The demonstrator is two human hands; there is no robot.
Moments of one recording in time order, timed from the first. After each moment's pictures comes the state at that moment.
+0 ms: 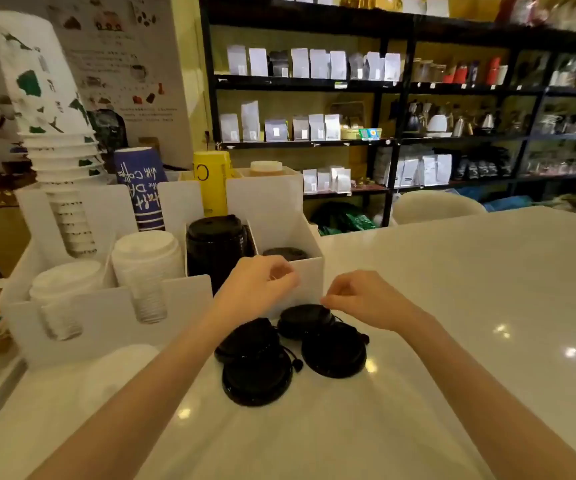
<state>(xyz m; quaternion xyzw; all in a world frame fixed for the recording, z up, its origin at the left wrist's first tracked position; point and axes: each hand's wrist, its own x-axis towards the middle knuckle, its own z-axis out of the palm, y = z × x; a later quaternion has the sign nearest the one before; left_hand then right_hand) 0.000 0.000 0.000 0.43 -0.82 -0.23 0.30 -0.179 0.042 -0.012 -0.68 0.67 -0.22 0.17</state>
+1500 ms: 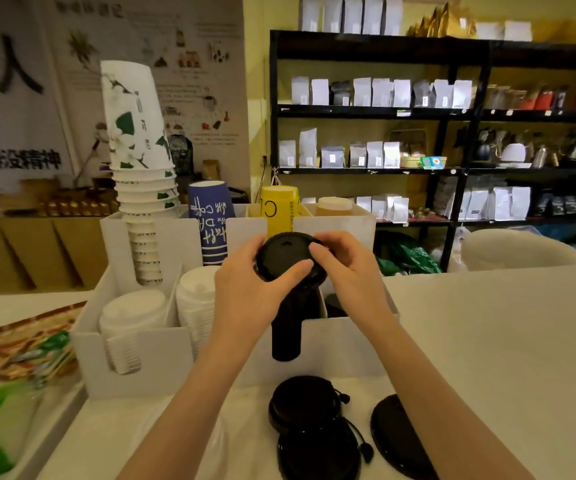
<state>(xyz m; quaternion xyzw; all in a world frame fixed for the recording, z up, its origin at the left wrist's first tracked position) 0.051 -0.008 0.052 0.47 -0.64 -0.12 0.59 -0.080 -0.041 0.042 -0.64 0.41 -0.61 0.22</state>
